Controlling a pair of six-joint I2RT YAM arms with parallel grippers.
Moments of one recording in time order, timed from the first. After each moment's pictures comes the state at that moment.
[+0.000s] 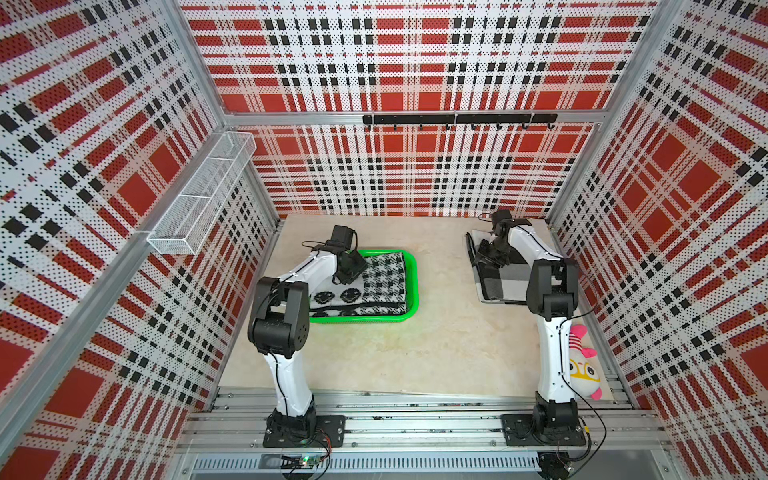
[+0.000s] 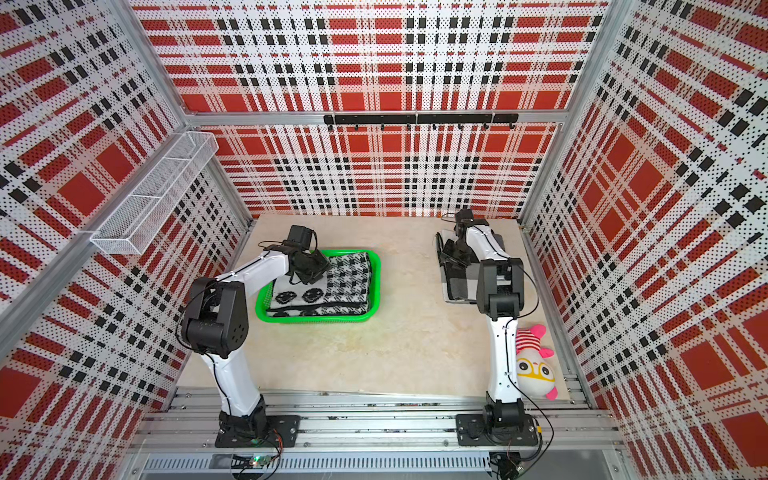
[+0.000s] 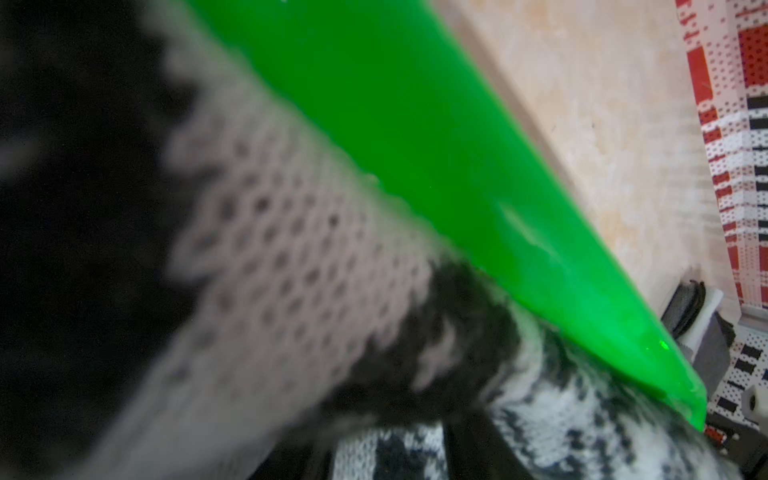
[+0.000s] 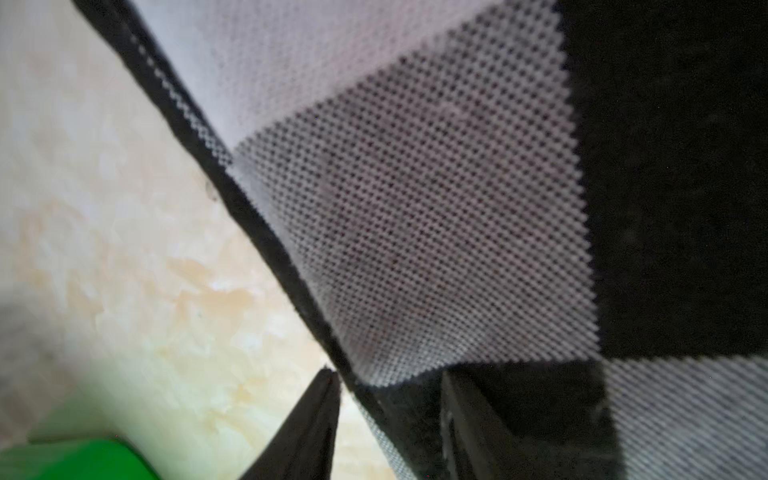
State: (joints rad) left arm -0.15 1.92 1.39 -0.52 0.13 -0.88; right arm 0.11 2.39 2.05 -1.00 -0.22 0.50
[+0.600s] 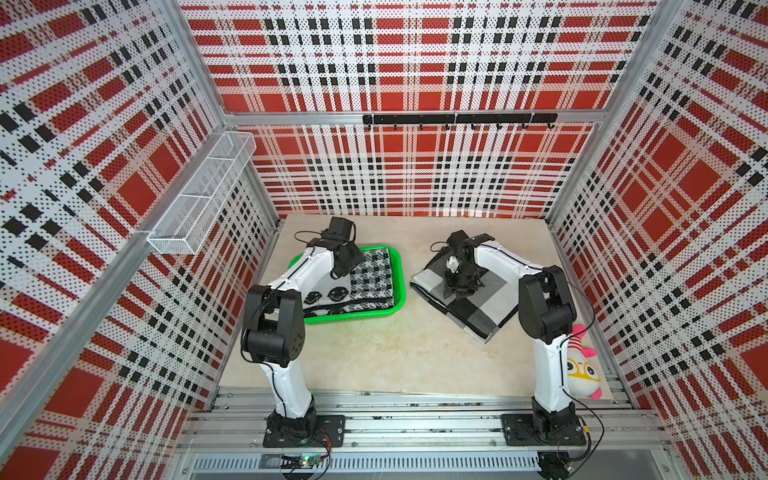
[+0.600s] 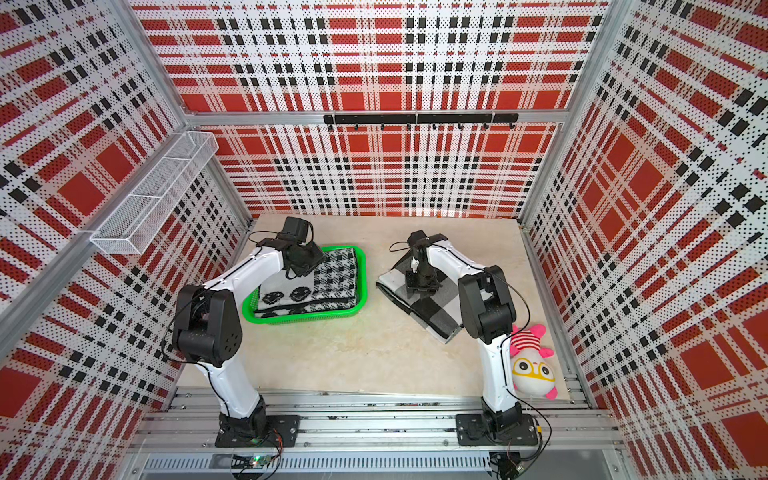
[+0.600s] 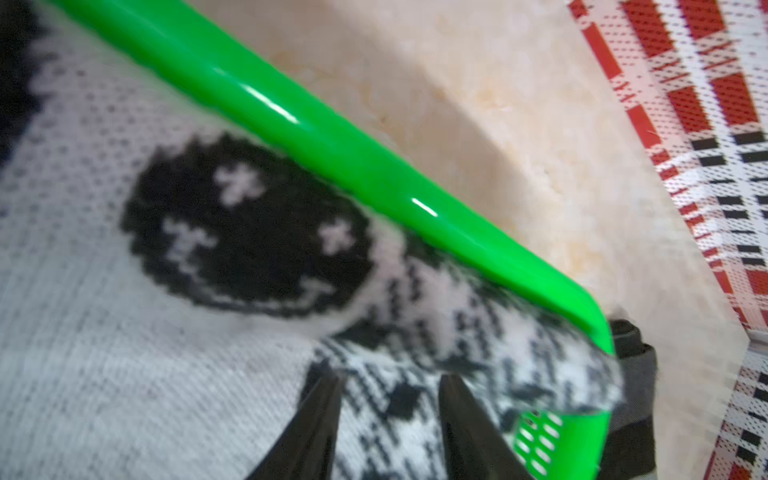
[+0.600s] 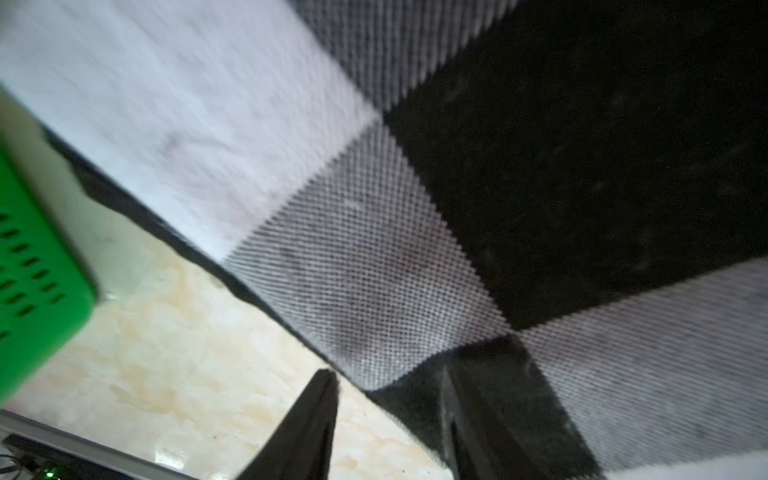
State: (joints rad) left arm -0.23 1.83 1.49 -0.61 0.00 -0.86; right arm 0.39 2.13 1.77 -1.08 -0.20 0.32
